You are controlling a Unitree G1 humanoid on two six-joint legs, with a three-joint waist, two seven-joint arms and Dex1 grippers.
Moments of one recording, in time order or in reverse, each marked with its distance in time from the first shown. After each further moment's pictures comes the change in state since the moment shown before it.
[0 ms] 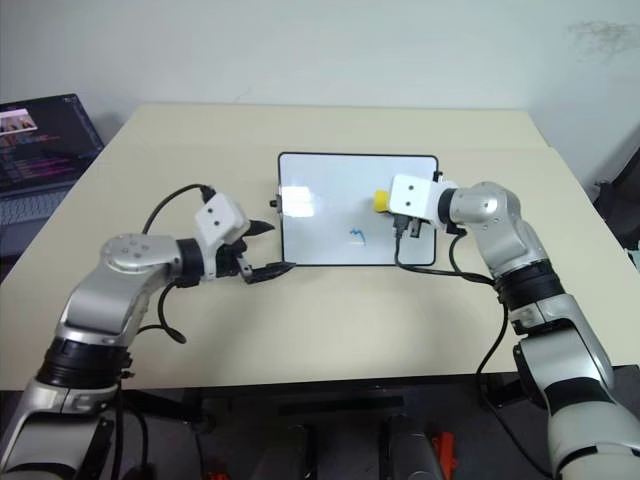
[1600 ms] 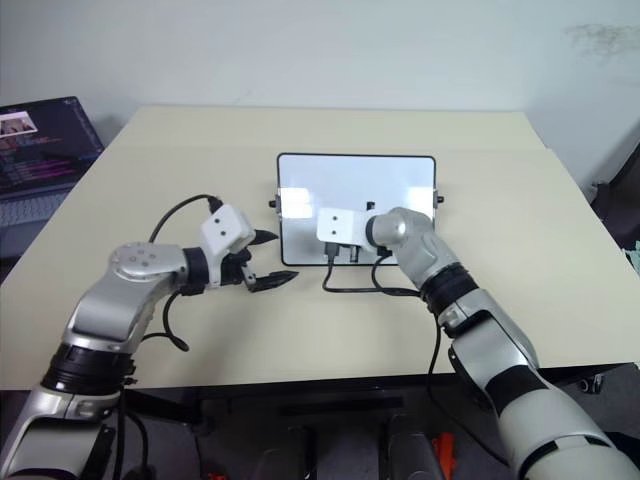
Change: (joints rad) left arm 0.038 0.001 -0.020 0.001 0.008 -0.010 0.000; right arm -0.092 0.316 0.169 0.204 -0.154 0.136 -0.118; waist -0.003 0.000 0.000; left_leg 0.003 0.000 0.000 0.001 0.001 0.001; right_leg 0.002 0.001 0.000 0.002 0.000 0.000
